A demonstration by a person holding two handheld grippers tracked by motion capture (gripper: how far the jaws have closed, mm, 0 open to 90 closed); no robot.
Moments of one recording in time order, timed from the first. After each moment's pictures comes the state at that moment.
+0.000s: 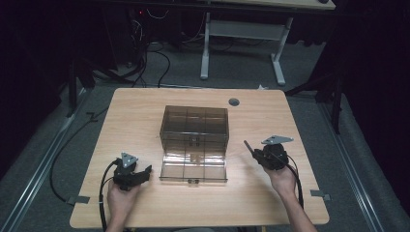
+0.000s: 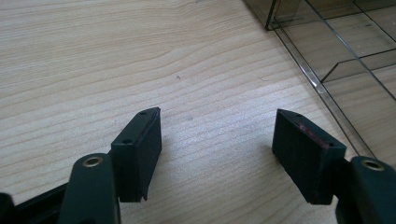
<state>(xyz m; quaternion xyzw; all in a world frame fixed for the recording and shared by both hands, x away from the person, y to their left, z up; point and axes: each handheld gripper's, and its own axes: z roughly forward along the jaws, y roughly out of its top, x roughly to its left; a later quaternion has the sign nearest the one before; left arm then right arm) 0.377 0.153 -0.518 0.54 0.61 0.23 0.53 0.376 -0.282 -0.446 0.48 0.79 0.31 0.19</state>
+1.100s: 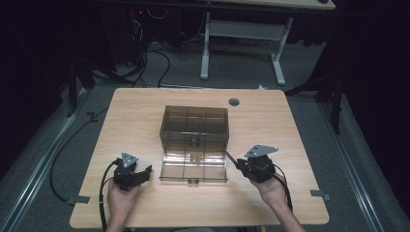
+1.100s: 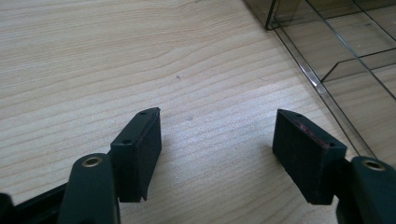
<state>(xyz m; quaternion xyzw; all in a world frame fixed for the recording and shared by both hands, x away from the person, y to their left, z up) 0.377 0.152 -0.518 0.54 0.61 0.23 0.53 0.338 -0.227 -0.427 0.40 0.84 0.33 0.17</state>
